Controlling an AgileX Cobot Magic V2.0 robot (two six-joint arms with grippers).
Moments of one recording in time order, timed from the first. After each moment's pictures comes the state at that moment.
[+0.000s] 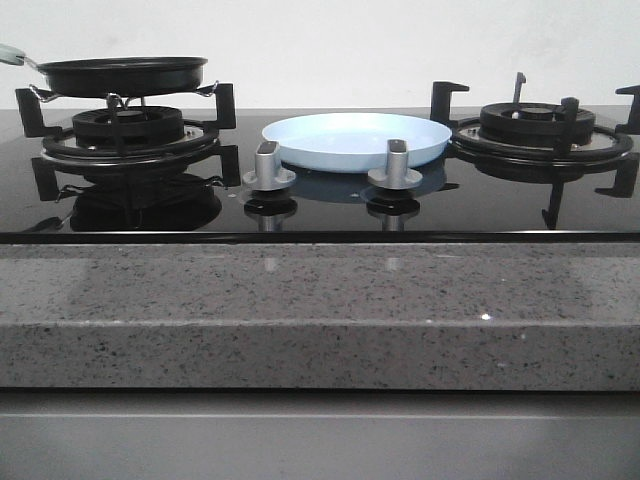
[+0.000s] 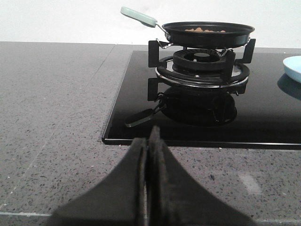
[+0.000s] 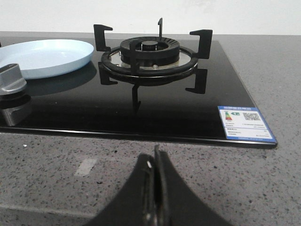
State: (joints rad) left arm 0.00 0.00 0.00 -0.14 0.17 0.11; right arm 0.05 -0.01 0.03 0.14 0.15 -0.08
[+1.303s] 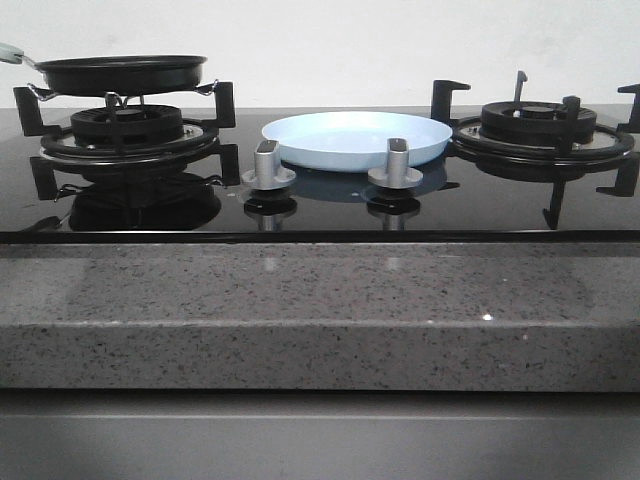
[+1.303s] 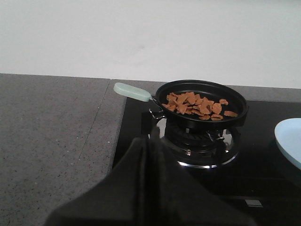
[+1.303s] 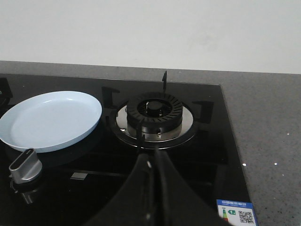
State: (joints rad) left arm 0.00 0.58 -0.57 -0.15 0.22 0.08; right arm 0.05 0.47 -0.53 0.14 0.29 -0.08
